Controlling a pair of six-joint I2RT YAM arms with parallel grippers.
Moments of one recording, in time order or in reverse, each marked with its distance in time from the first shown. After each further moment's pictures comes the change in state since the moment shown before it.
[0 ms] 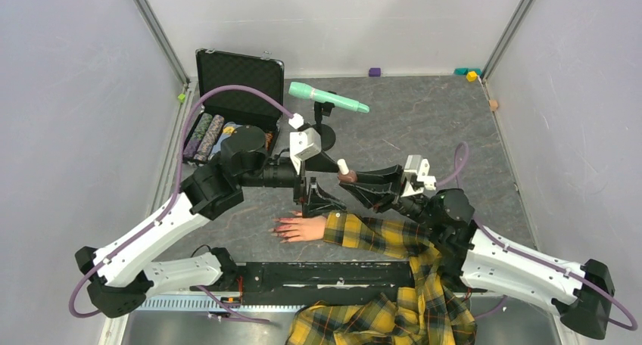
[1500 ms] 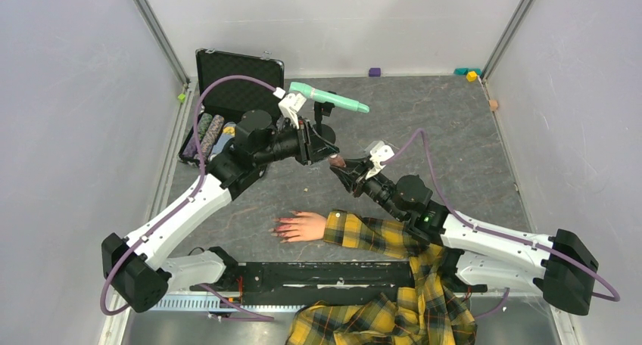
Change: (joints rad) left arm 0.261 0.126 -0.159 0.261 -0.177 -0.473; right arm 0.025 0.297 0.085 -0.106 0.369 -0.096
